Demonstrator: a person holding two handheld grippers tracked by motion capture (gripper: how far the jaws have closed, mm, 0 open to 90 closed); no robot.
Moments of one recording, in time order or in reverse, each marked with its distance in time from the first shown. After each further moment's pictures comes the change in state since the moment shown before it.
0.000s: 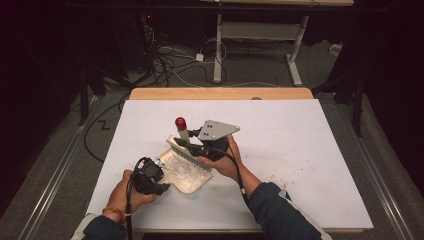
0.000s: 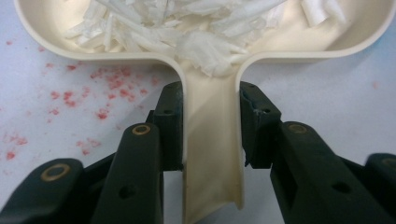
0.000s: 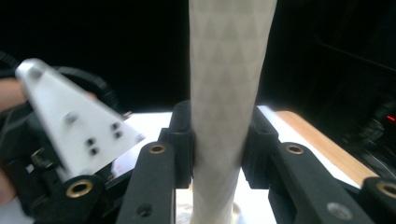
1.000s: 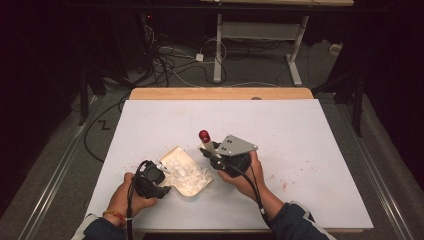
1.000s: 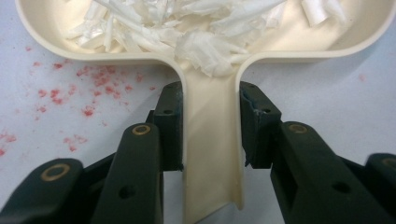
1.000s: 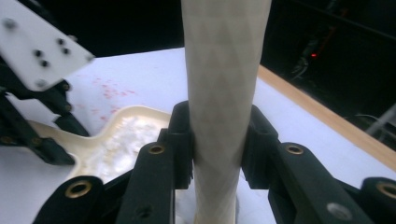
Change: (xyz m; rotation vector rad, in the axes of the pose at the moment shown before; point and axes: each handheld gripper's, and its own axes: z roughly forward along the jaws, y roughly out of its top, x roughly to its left) left arm -0.011 -0.001 -0.001 -0.001 0.018 0.006; right arm 0.025 -0.020 -0.047 0.216 -0.219 0.032
